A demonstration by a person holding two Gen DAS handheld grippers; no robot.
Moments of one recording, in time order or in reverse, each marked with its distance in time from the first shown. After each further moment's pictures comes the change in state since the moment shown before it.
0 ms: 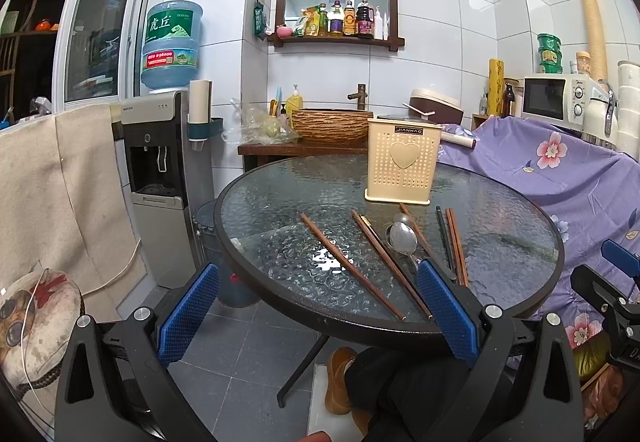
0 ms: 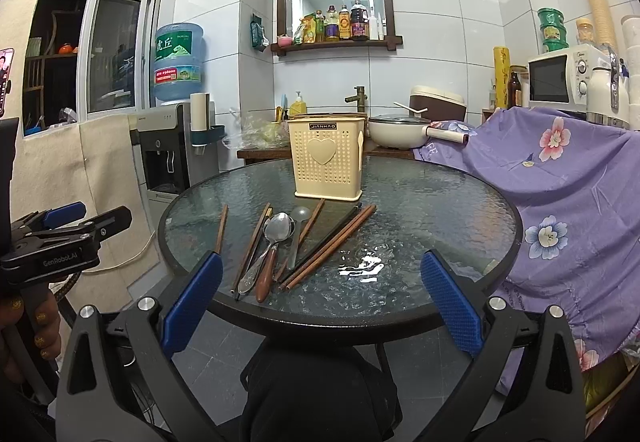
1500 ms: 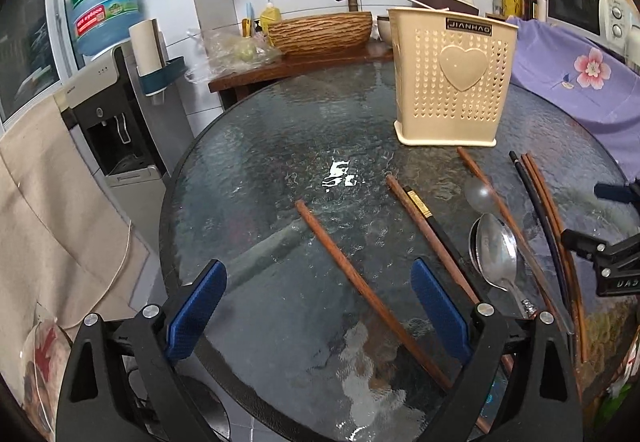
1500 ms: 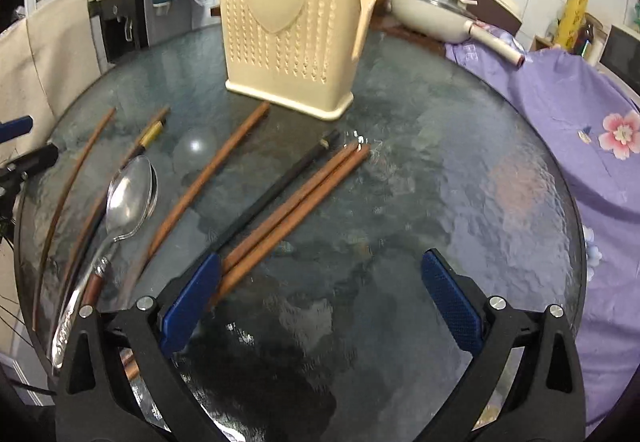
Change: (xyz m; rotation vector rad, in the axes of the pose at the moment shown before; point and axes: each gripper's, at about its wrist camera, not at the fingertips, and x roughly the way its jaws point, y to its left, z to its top) left arm 0.202 0.002 0.042 0.169 0.366 0.025; right arm 0.256 -0.046 0.030 -0.197 0.563 -0.031
